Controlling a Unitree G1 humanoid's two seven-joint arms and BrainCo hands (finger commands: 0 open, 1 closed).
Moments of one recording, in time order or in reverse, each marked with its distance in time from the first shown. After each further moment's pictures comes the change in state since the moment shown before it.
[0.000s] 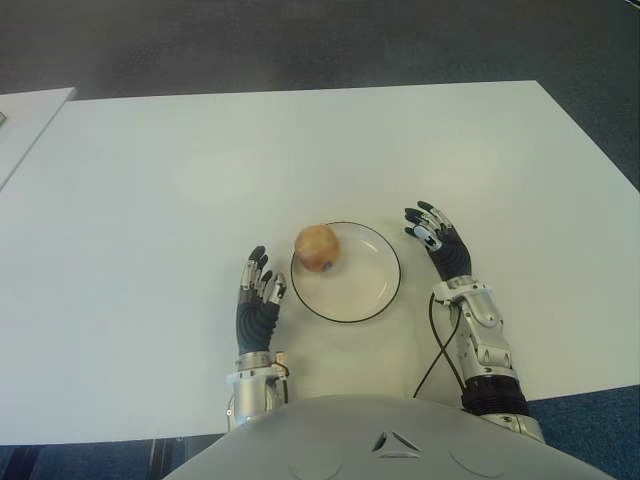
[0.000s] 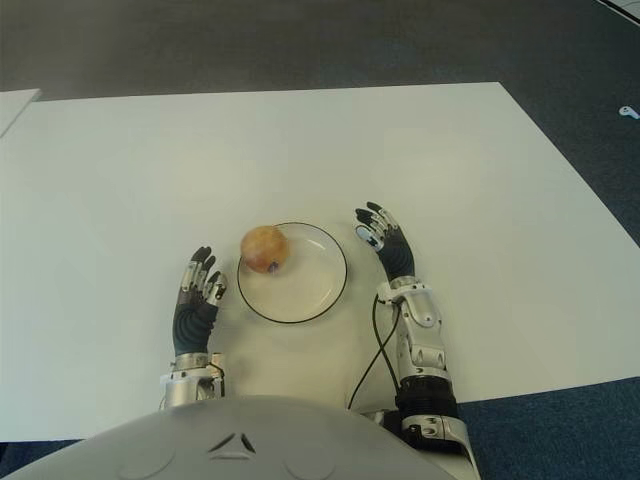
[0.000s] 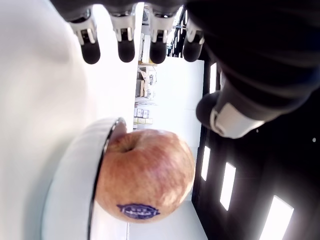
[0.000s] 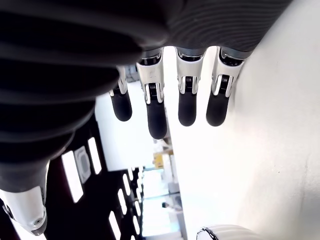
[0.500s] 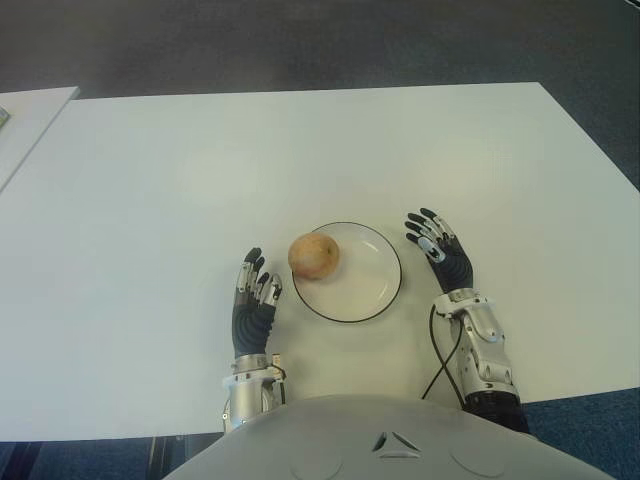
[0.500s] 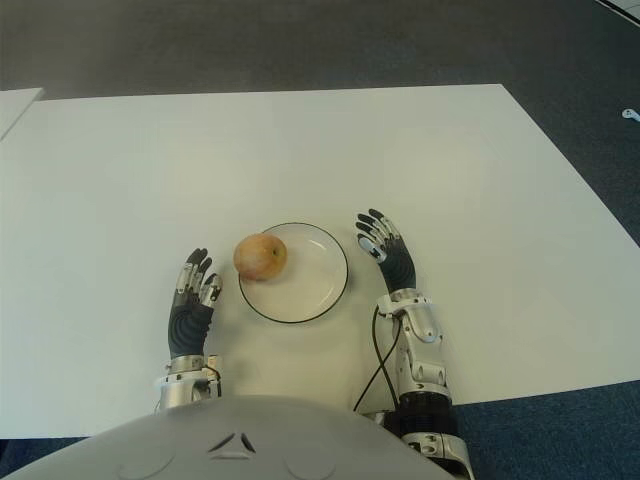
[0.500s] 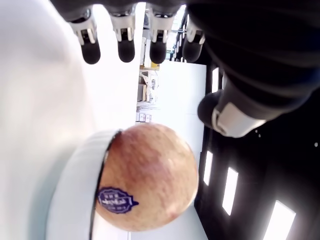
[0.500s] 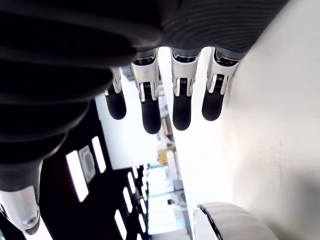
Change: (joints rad) left arm 0.021 0.007 0.006 -0.031 -0.022 0.032 -0.005; right arm 0.096 0.029 0.007 -0.061 0.013 -0.030 0.013
